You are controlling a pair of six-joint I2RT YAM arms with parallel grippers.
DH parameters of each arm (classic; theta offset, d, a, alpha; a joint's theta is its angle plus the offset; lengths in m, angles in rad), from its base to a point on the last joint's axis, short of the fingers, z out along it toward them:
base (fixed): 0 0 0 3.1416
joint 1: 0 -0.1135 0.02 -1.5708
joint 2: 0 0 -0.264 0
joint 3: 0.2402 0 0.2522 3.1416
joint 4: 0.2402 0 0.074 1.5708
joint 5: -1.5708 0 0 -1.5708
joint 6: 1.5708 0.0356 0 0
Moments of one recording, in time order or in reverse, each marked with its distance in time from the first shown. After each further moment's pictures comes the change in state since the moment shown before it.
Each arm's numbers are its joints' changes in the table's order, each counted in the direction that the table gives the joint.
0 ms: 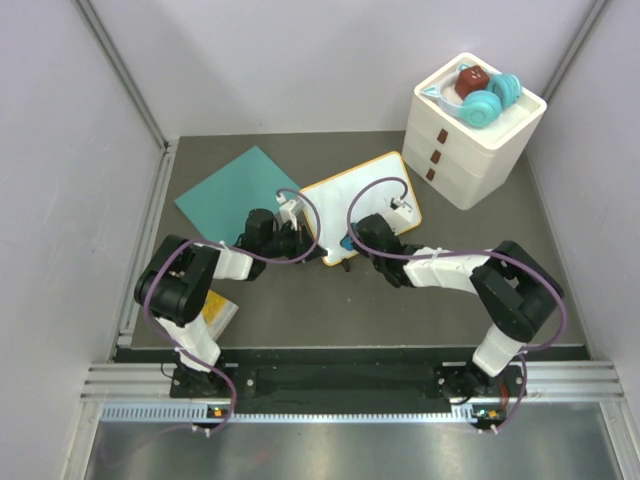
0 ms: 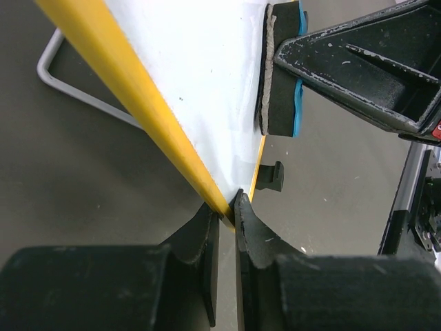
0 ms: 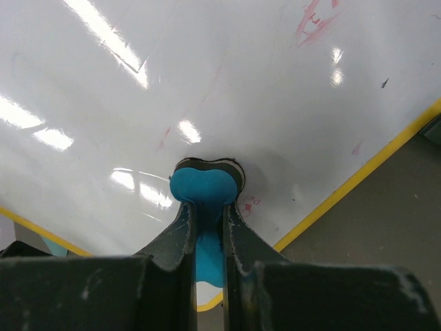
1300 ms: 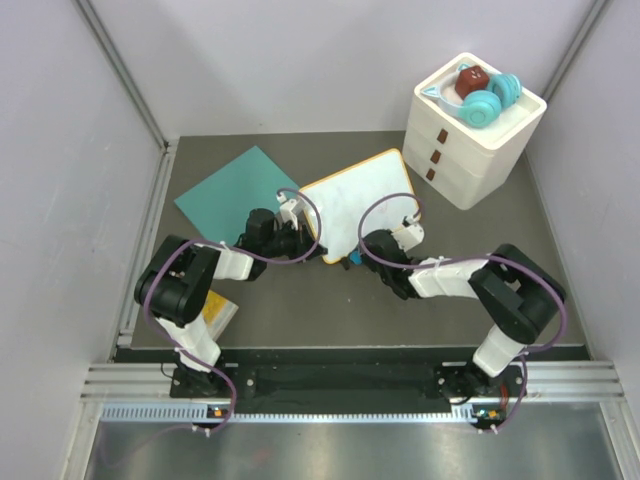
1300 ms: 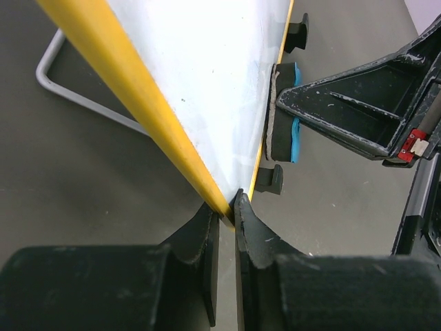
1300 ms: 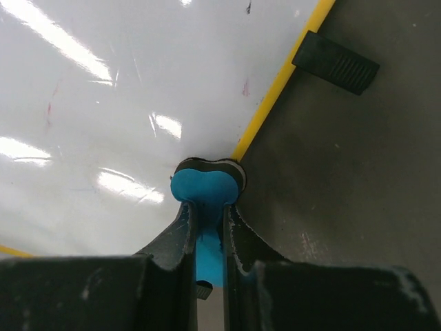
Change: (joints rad) left arm 0.007 0.002 0.001 -0.008 0.031 0.021; right arm 0.002 0.017 -0.153 -0.057 -0.004 0.195
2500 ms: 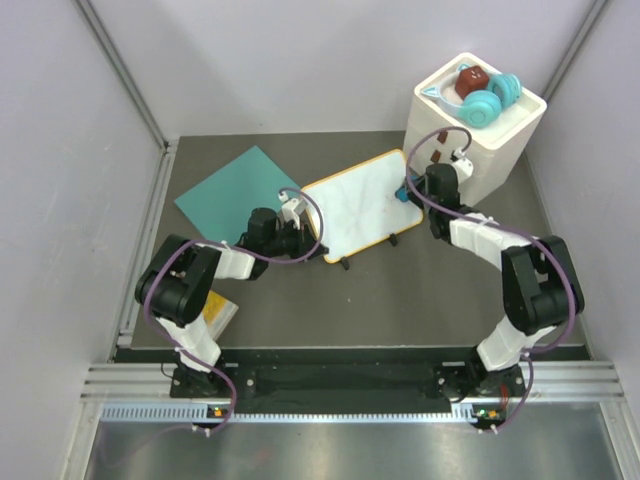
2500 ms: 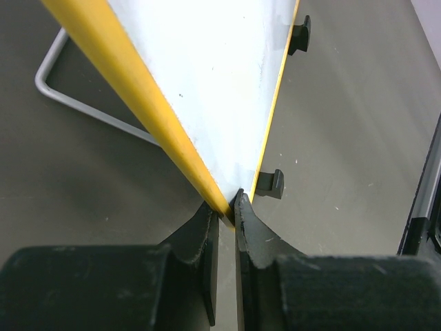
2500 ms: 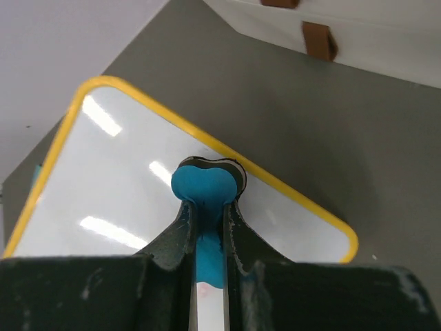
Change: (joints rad) left arm 0.011 -0.001 0.013 0.013 0.019 0.013; right arm 0.460 0.019 0.272 0.063 0.245 -0.462
